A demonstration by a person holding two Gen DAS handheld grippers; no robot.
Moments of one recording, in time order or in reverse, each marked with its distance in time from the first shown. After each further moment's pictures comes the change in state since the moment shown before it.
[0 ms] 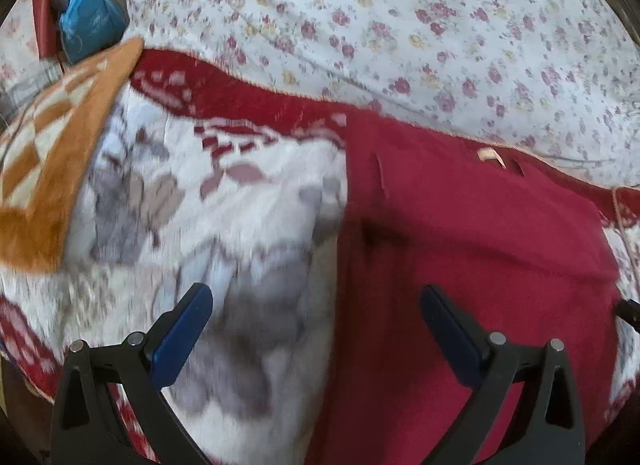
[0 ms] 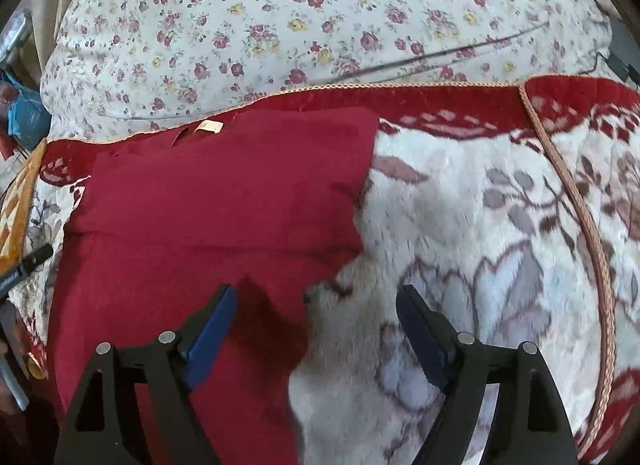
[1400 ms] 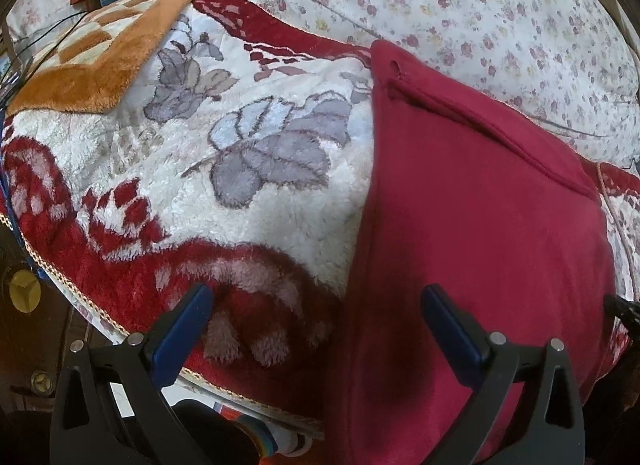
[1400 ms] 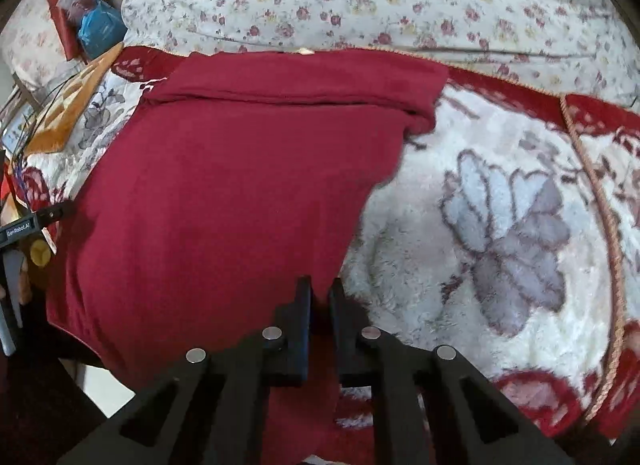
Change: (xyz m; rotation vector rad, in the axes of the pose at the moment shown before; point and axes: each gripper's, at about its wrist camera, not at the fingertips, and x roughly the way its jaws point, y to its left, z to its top) left arm -0.046 0.033 -0.113 -0.077 0.050 -0.013; right arm -0.038 0.026 -0.103 -0.259 0.042 0.064
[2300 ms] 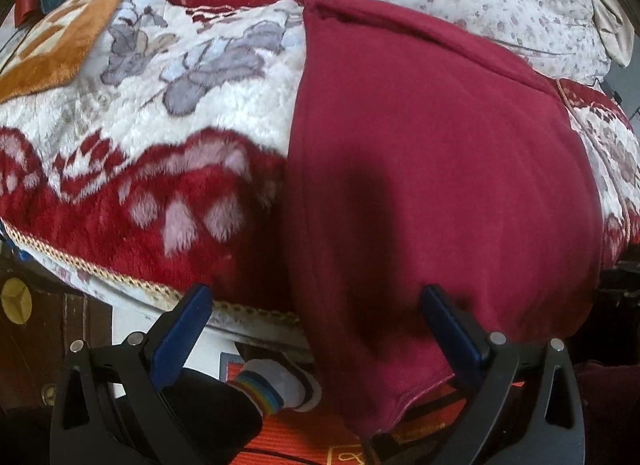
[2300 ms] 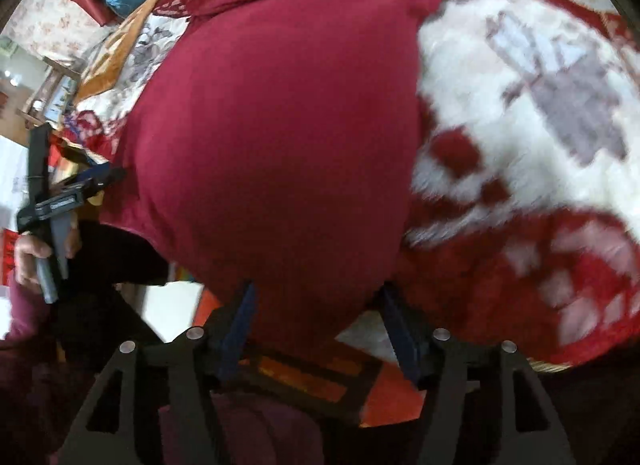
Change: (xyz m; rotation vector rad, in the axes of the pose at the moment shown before) left arm -0.008 -0.013 -0.061 0.179 0.145 -0.094; right arm 0.008 0.011 -0.079 0.032 0.294 0.311
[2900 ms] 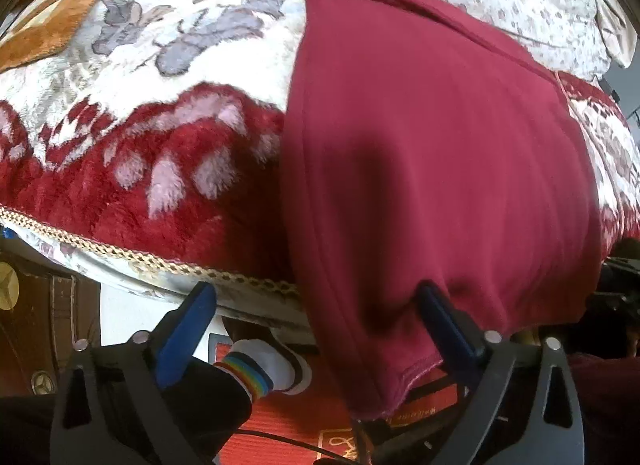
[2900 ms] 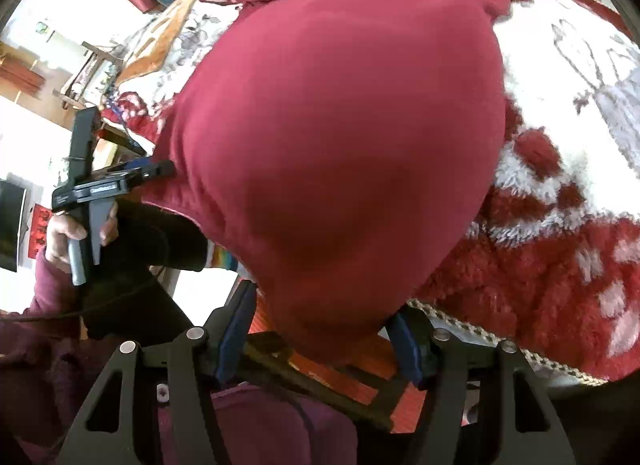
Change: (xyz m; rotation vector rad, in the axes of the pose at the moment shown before) left arm 0.009 0.003 -0.012 -0.005 0.073 -0.040; right arm 0.013 0.016 0.001 -0.064 -0.001 0.115
